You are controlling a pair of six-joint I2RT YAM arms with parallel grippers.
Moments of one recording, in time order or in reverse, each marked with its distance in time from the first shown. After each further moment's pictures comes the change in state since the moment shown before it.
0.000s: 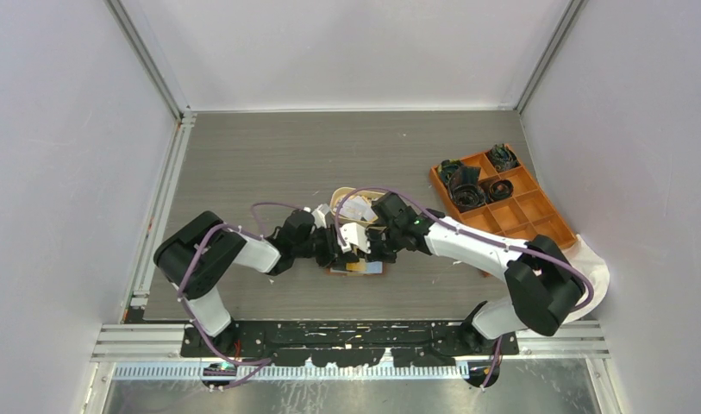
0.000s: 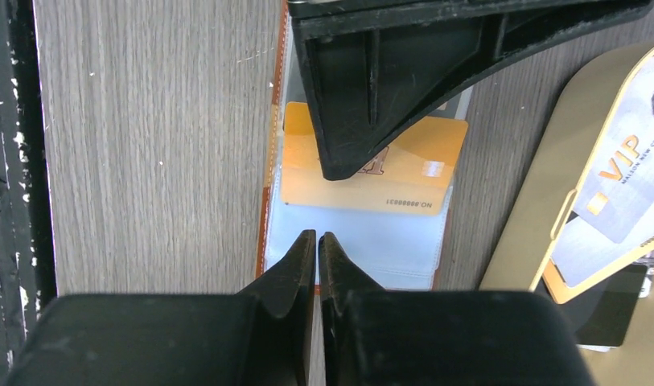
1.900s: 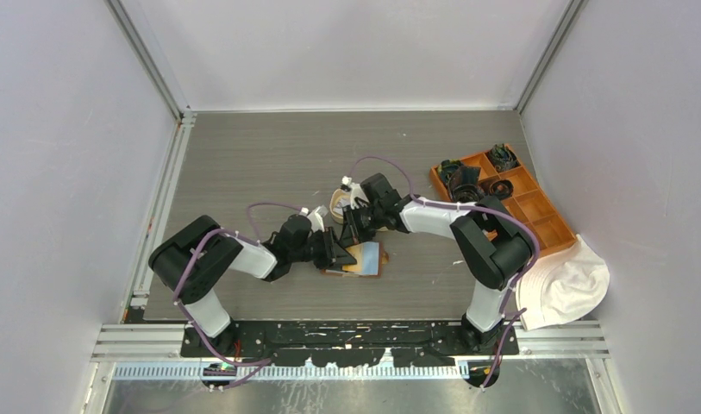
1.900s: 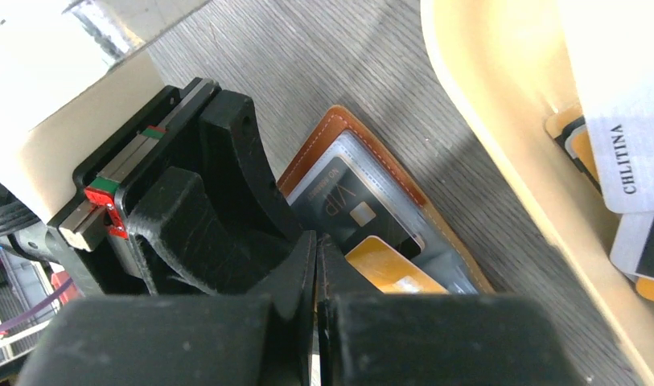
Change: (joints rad) left arm -0.019 -0.047 -0.060 0.051 -0.051 0.073; right arm -0.095 0.364 0.136 0.378 -0.126 1.226
